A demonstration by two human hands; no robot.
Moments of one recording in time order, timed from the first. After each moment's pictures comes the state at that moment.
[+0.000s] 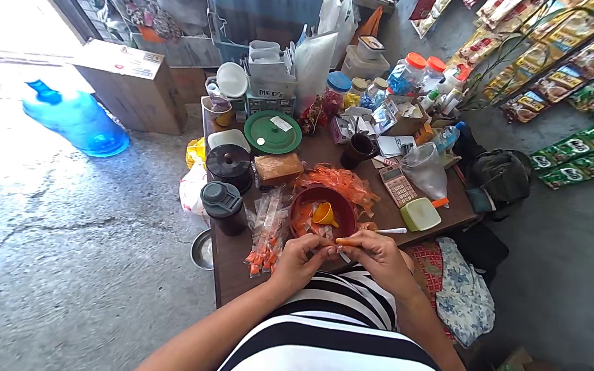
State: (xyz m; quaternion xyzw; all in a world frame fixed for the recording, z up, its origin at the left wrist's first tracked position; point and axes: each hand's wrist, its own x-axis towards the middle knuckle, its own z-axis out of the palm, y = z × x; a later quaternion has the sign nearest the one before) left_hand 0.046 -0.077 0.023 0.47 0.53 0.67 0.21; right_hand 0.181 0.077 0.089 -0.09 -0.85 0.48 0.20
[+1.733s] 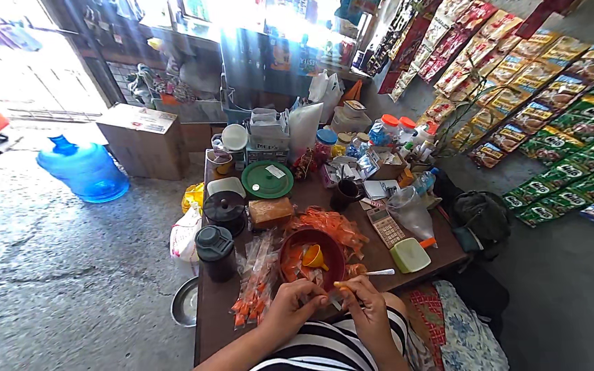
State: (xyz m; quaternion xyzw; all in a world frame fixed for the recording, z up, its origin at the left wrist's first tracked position) left_hand 0.049 -0.072 0.021 0.52 0.52 0.65 0.21; right_hand 0.201 0.064 0.054 -0.12 -0.81 0.45 0.35
